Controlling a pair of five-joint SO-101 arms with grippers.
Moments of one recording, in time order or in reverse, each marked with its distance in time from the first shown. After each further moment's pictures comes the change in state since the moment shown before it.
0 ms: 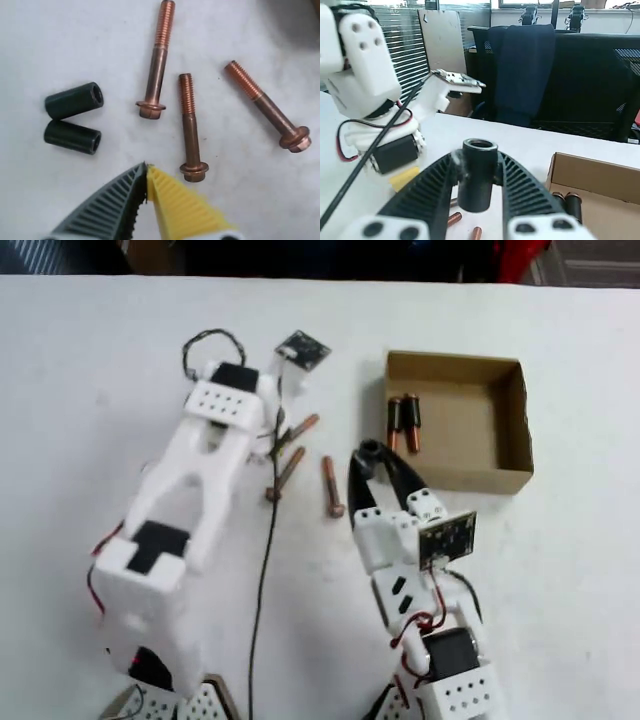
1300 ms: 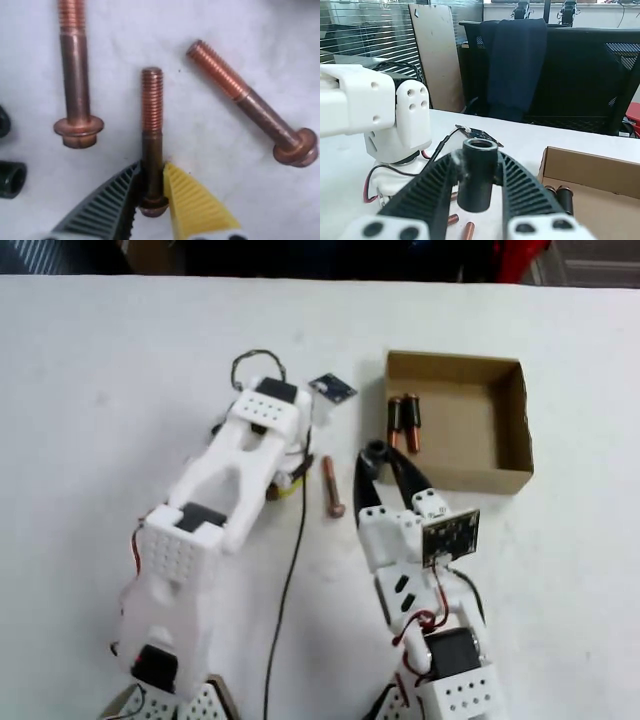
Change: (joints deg) left arm 3.8 18.3 -10.2 4.0 0.1; right arm 1.7 0.0 0.0 0.8 0.0
